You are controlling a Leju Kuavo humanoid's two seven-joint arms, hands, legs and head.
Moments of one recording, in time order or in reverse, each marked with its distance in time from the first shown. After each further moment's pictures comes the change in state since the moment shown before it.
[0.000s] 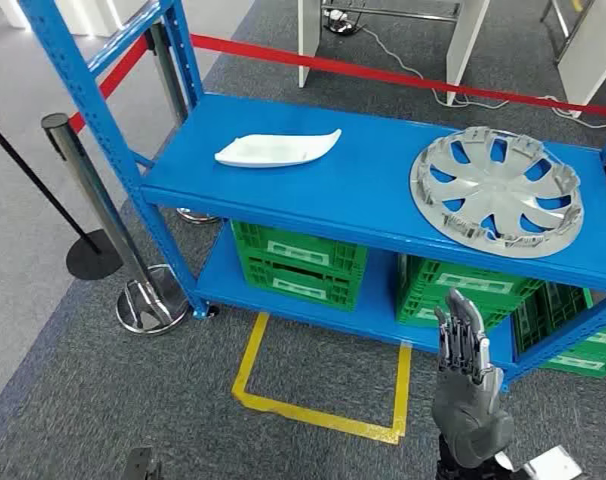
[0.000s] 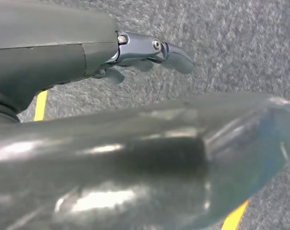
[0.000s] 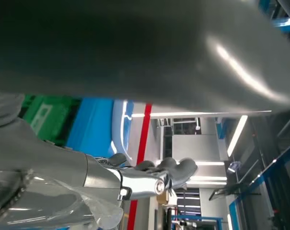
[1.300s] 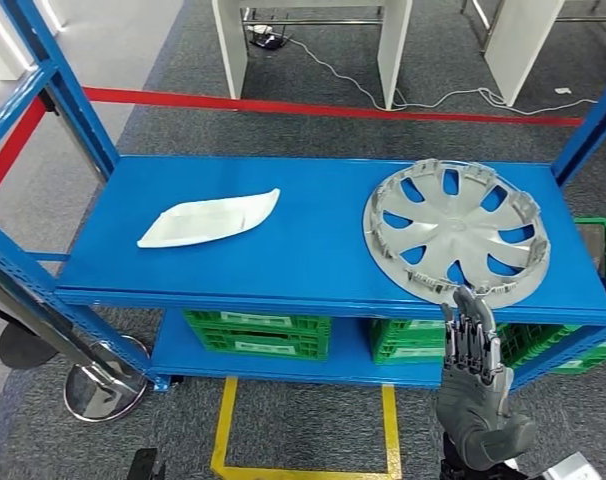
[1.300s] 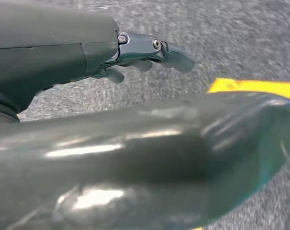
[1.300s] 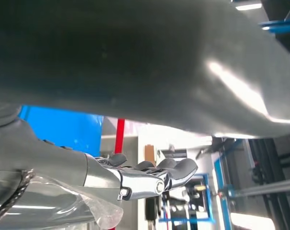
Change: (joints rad) left arm 0.001 -0.001 -0.007 0.010 -0.033 0.004 0.019; right arm 0.005 0.000 -0.008 -0.028 -0.035 0.022 -0.021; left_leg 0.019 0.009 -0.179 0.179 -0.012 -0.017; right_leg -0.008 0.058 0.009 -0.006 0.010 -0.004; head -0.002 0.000
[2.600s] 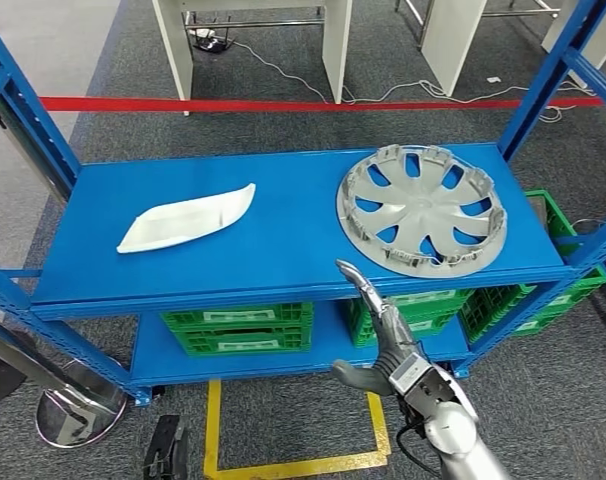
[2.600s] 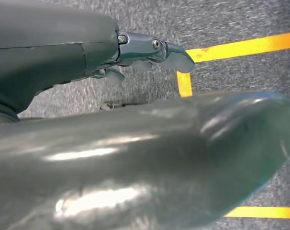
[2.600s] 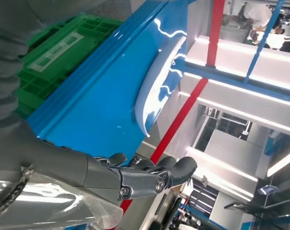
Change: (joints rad) left arm -0.098 -0.055 -0.013 -0.002 -0.031 -0.007 0.067; right arm -0.375 -0.039 0.120 0.374 0.301 0.092 0.148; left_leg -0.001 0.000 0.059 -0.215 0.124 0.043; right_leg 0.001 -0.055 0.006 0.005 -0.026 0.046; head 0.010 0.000
